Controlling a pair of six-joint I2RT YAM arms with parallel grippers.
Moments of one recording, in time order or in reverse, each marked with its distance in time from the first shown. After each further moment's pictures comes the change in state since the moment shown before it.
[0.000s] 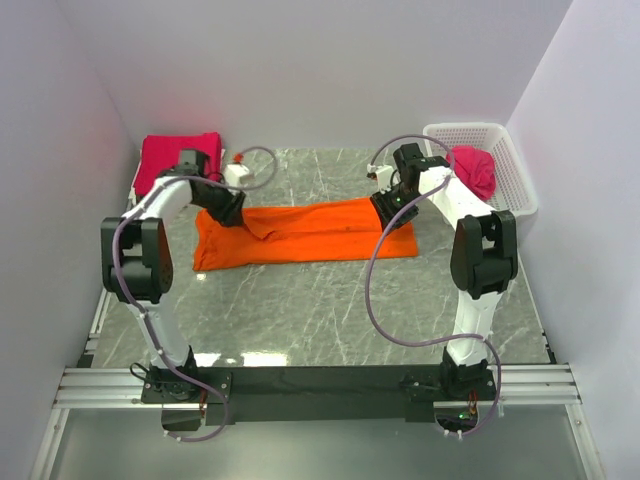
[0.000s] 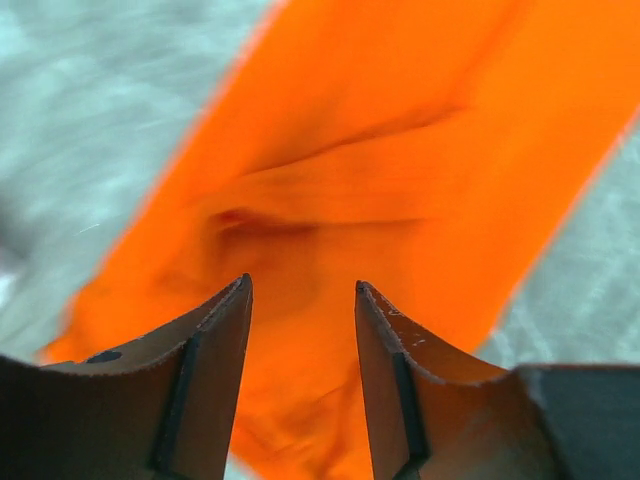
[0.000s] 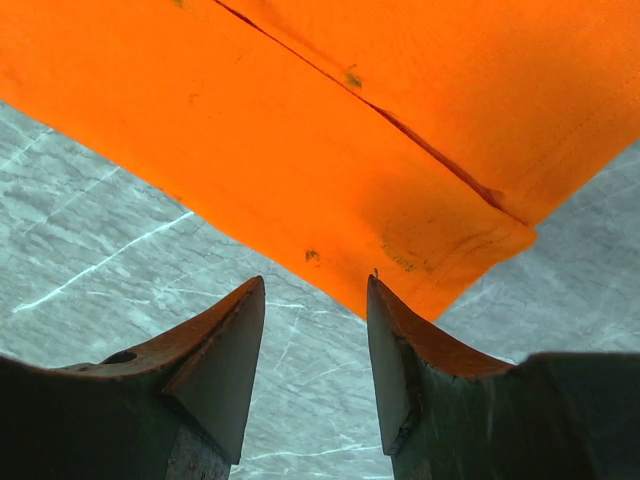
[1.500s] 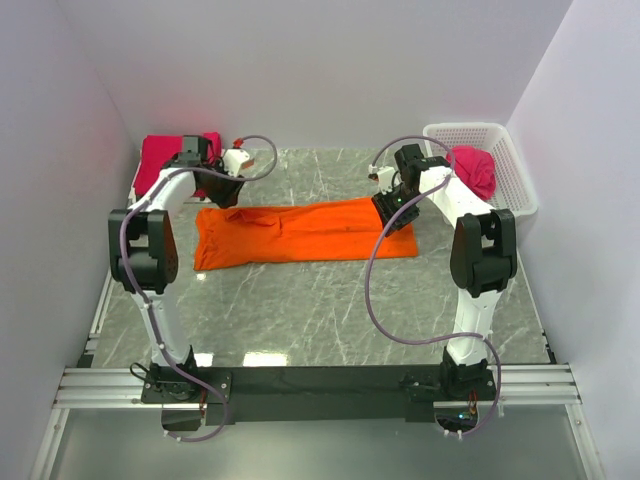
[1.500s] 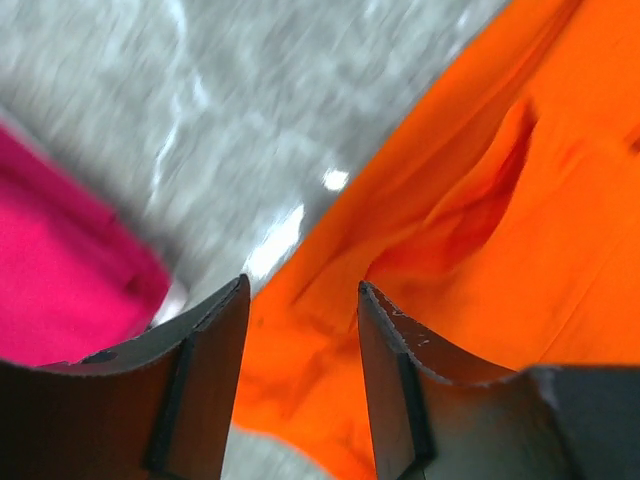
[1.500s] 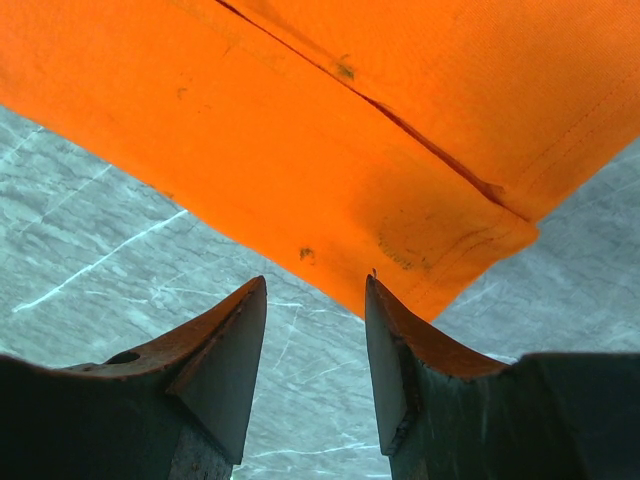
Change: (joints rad) left arm -0.057 0.091 0.112 0.138 -0.203 -0.011; right arm -0.011 0.015 0.004 -0.010 -0.003 0.007
